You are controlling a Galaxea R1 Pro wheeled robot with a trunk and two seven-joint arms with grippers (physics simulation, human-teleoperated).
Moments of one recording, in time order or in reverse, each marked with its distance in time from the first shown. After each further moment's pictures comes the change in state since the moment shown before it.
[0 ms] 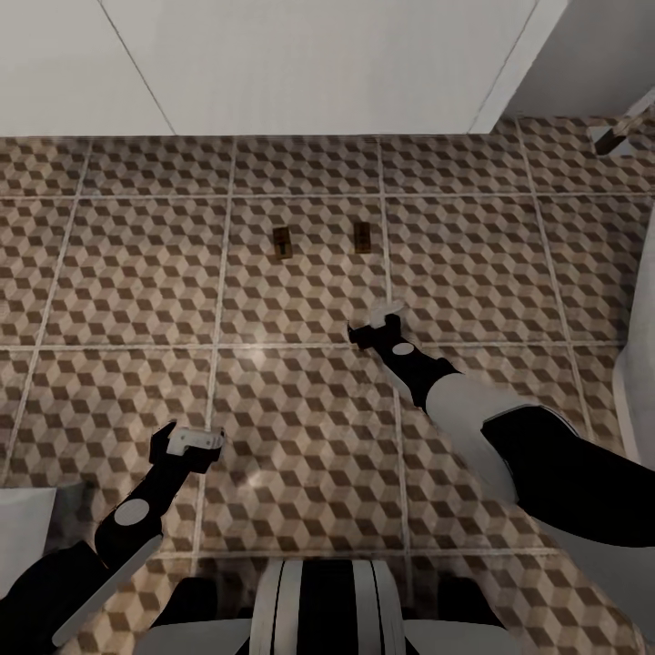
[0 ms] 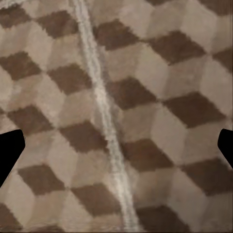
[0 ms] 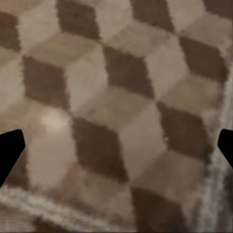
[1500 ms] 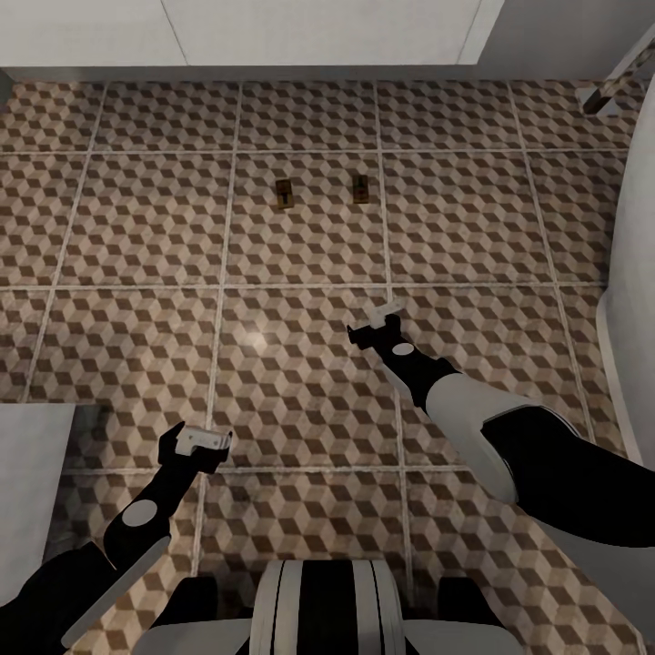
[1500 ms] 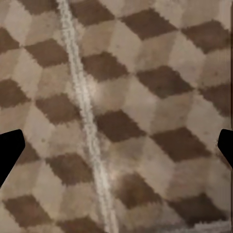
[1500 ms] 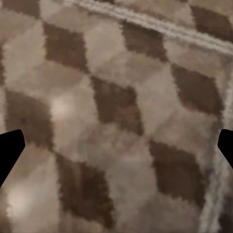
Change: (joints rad) left arm 0.000 -0.029 -0.008 -0.012 0.000 0.003 0.000; right arm 0.001 0.000 0.000 0.000 0.001 -0.002 0.000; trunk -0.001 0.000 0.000
